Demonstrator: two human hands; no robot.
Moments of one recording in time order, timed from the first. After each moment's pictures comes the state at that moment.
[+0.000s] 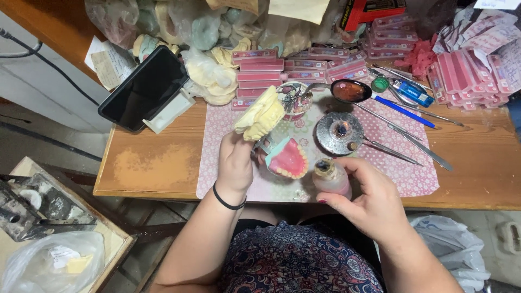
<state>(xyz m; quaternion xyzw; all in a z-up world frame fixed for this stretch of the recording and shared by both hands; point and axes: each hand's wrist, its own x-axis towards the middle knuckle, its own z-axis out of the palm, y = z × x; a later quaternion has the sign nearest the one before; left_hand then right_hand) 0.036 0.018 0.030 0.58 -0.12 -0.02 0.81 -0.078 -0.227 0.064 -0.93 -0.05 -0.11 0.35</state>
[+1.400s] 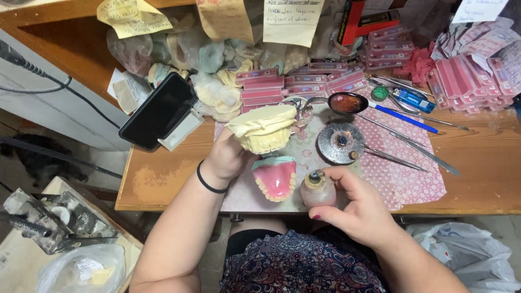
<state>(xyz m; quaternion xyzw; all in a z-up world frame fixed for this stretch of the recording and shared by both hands) 0.097 0.040 0.053 0.47 -0.39 -0.12 0.78 -0.070 -0.216 0.059 -0.86 -0.07 -0.03 0.51</state>
